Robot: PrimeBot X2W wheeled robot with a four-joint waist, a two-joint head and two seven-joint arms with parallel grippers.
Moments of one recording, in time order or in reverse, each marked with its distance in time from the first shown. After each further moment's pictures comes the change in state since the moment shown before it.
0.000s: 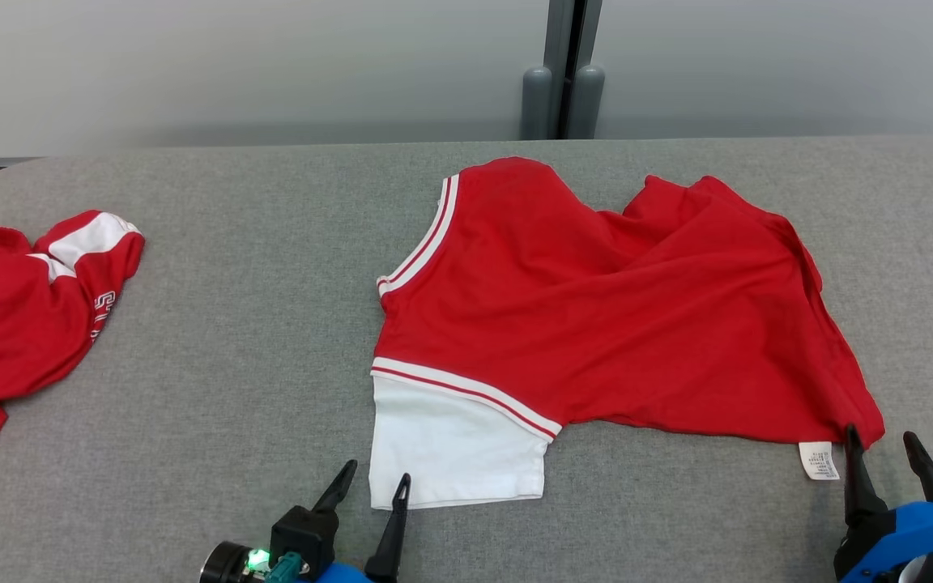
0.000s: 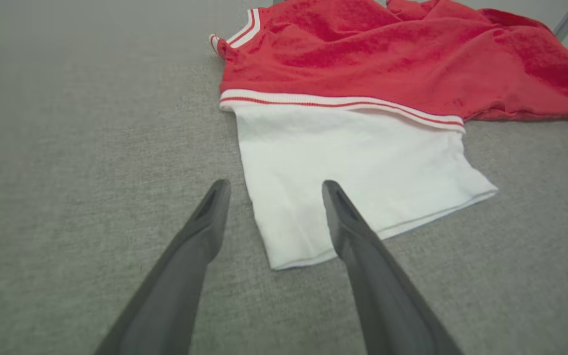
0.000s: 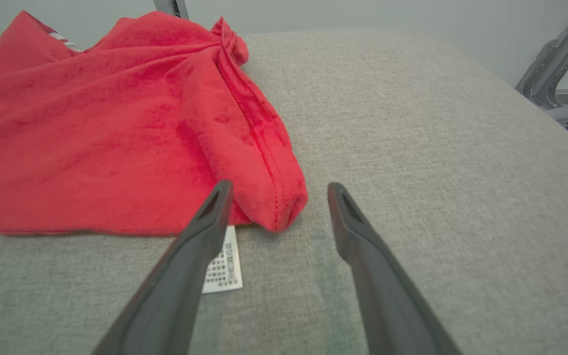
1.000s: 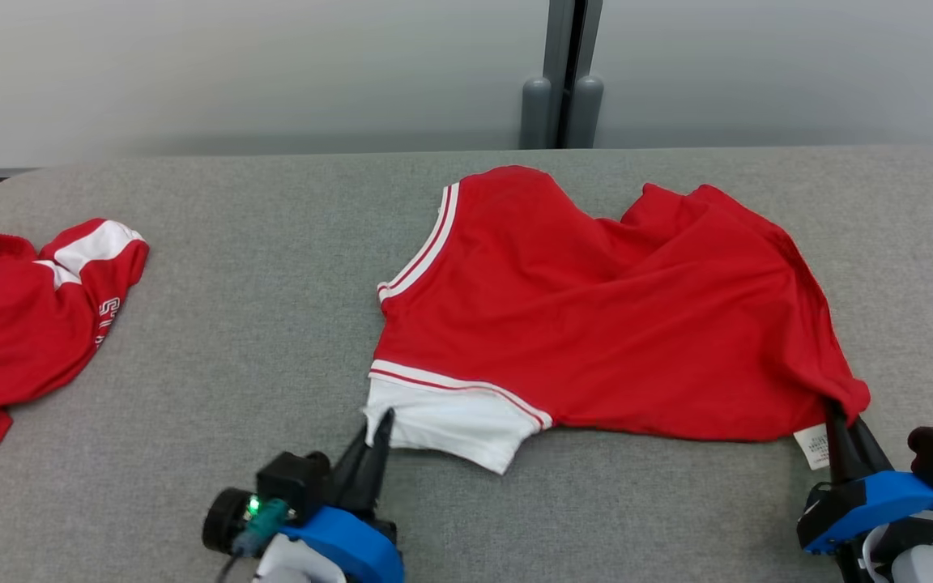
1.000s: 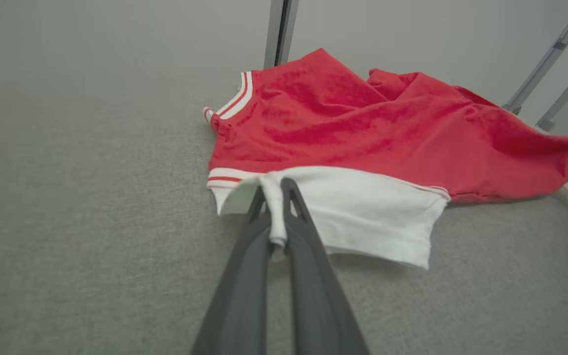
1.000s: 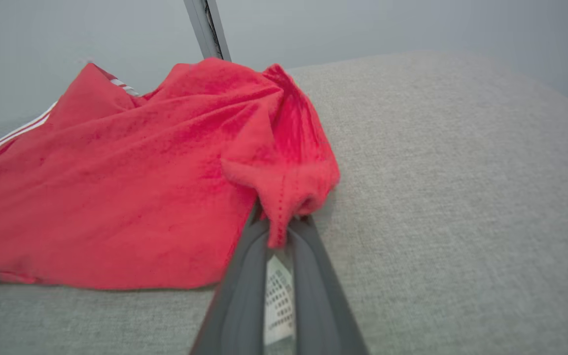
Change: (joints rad) left arm -0.100 0.012 -0.079 0.020 -0.153 -0.005 -0.002; right arm -0.118 -0.042 0.151 0.169 0.148 0.000 -0.107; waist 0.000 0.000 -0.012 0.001
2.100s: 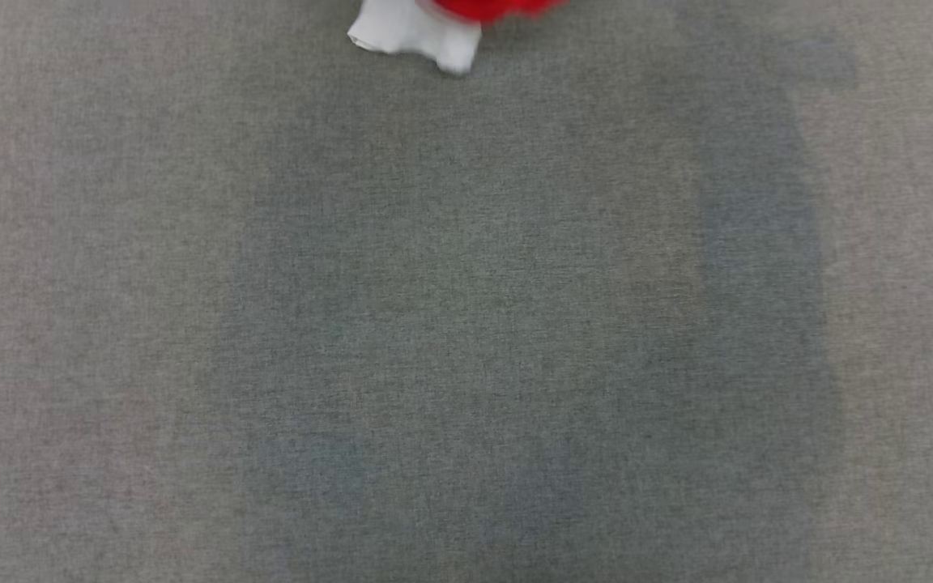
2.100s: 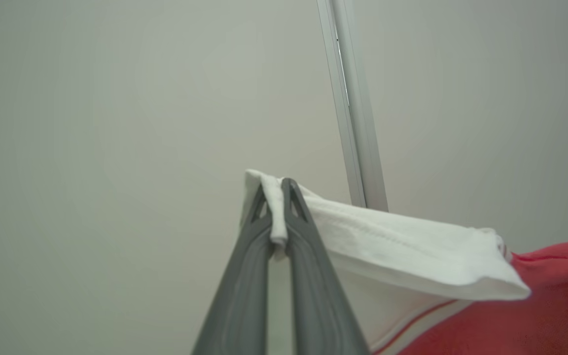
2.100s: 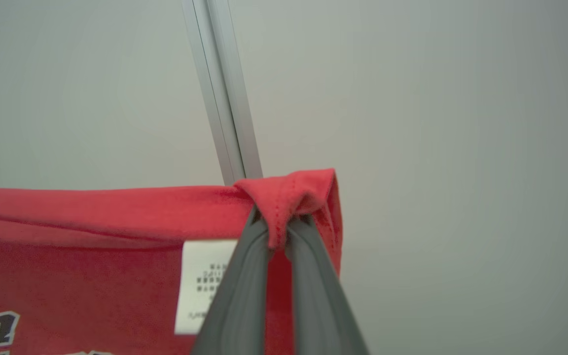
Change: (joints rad) left arm -1.345 0.211 0.064 0.118 -0.071 0.000 0.040; right arm -1.185 -0.051 0.055 0.066 0.086 0.000 0.199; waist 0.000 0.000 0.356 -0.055
